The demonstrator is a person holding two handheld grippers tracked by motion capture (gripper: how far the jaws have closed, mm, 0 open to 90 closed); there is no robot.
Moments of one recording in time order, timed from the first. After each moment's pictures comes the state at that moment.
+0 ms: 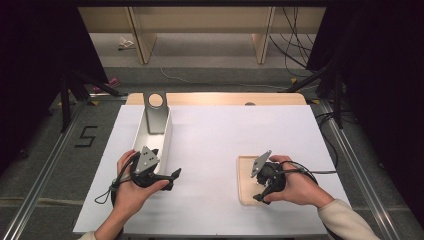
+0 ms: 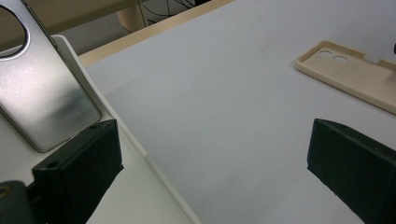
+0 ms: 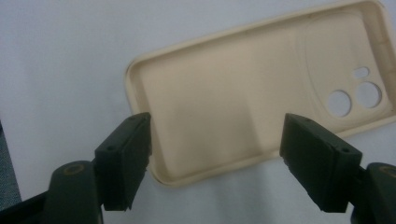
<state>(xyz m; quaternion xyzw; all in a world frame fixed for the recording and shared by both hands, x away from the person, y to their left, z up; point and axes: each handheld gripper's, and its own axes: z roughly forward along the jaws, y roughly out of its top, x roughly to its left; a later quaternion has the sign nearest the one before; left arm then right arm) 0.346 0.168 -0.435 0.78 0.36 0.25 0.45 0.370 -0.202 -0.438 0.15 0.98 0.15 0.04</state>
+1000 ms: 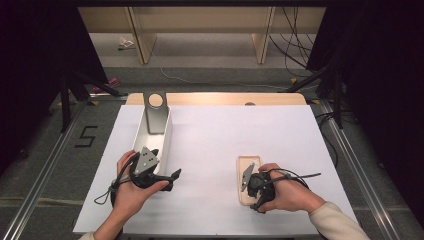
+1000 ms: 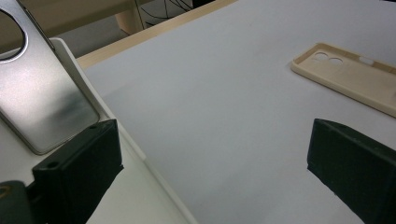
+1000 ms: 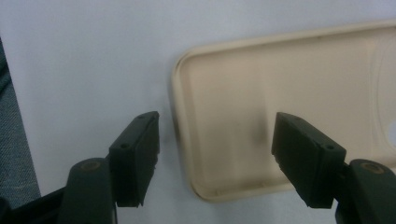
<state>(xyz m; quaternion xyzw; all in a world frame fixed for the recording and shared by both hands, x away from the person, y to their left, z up) 0.344 0.168 -0.435 0.78 0.35 0.25 0.45 0.354 -0.172 -0.450 0.08 0.99 0.08 0.04</state>
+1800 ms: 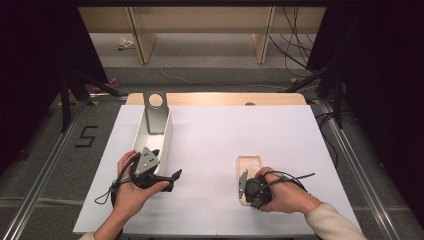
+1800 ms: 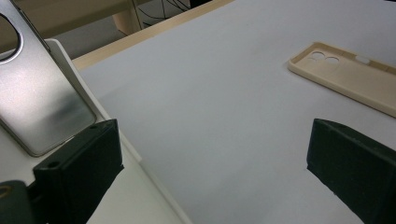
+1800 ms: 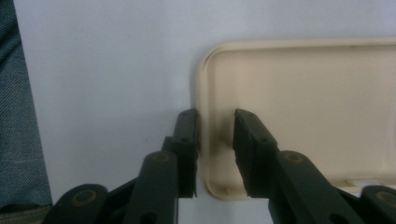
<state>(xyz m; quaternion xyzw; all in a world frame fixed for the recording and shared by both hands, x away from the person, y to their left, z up) 0.343 0.167 -0.436 0.78 0.35 0.25 0.45 0.346 -0.164 -0.452 0.02 1.00 0.04 0.04</state>
